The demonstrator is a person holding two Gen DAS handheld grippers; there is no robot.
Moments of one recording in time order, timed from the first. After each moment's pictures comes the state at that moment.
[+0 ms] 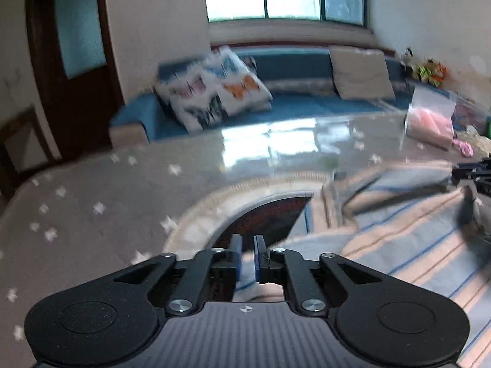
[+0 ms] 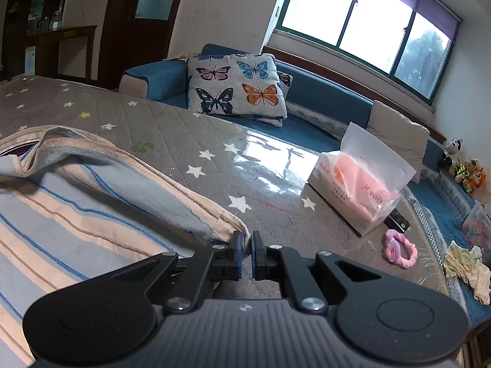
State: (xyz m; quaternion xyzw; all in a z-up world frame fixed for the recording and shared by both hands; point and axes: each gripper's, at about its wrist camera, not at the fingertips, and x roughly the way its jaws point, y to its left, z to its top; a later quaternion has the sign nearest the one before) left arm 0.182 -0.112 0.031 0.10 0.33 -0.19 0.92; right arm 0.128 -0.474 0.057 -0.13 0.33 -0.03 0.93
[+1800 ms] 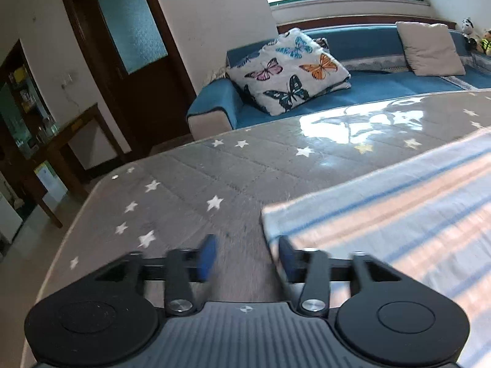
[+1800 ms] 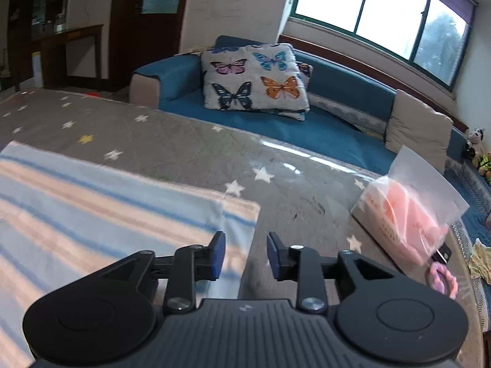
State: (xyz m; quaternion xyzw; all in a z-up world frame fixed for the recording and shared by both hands) left arm 0.222 -0.036 0.017 0.17 0.32 -0.04 0.93; right arm 0.199 -0.454 0.065 -0.10 0.37 0.00 0.93
